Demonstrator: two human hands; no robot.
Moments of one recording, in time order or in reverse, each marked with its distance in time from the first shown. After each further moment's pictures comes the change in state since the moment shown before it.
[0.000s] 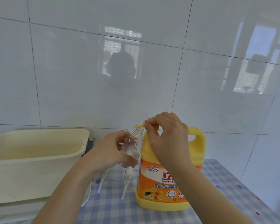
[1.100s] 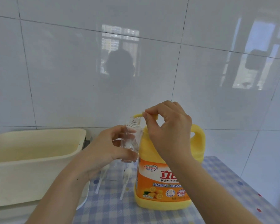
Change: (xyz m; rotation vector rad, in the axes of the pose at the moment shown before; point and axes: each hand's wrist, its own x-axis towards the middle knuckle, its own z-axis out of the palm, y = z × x) left_hand -0.003 0.009 0.001 -0.180 0.001 0.037; right_hand 0.013 0.002 0.000 -0.008 0.124 -0.039
